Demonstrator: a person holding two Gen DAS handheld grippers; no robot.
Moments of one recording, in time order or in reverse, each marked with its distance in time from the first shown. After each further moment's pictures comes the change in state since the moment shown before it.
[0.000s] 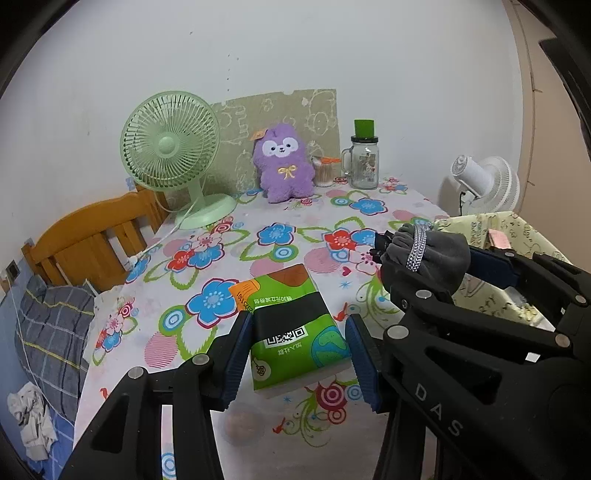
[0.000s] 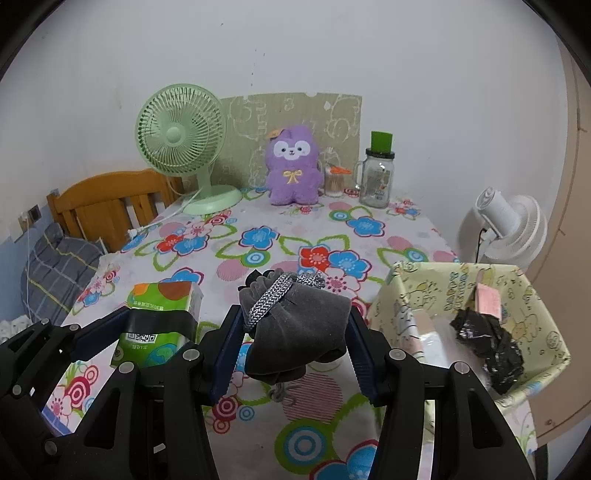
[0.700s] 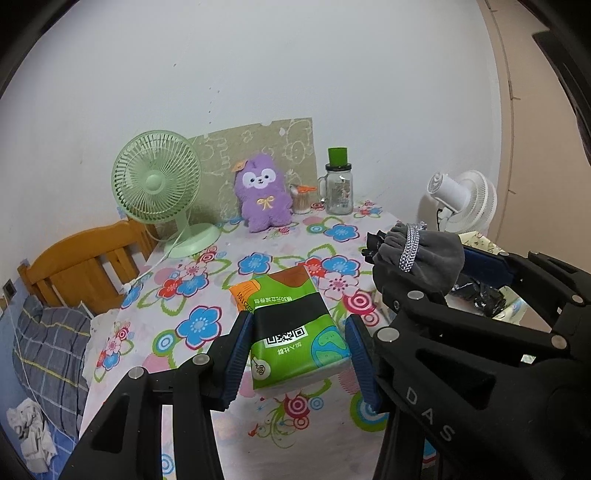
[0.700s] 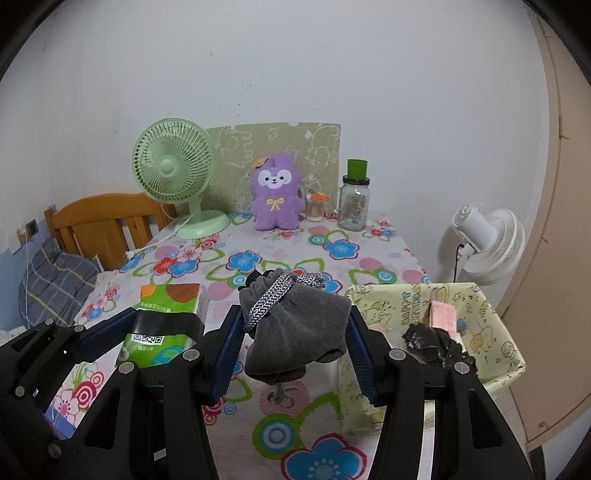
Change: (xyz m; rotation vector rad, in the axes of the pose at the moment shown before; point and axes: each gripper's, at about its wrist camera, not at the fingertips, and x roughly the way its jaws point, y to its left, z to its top) left arm -0.039 -0.029 0.016 0.031 -0.079 -0.039; right arm -0.051 -0.024 0.012 0.013 -0.073 -0.038
